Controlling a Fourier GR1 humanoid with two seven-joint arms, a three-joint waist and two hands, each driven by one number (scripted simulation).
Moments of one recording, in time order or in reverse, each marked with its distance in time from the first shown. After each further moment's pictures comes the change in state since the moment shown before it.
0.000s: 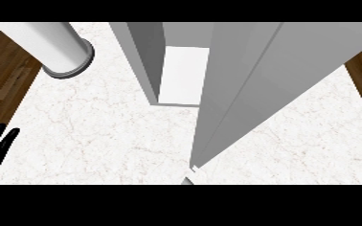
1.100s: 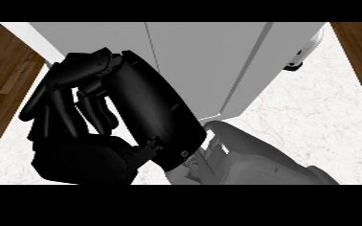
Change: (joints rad) left arm 0.150 0.082 0.217 0.178 0.027 -0.278 0.025; right arm -0.624 0.116 -0.298 0.661 -0.184 -0.230 -0.200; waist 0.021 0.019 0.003
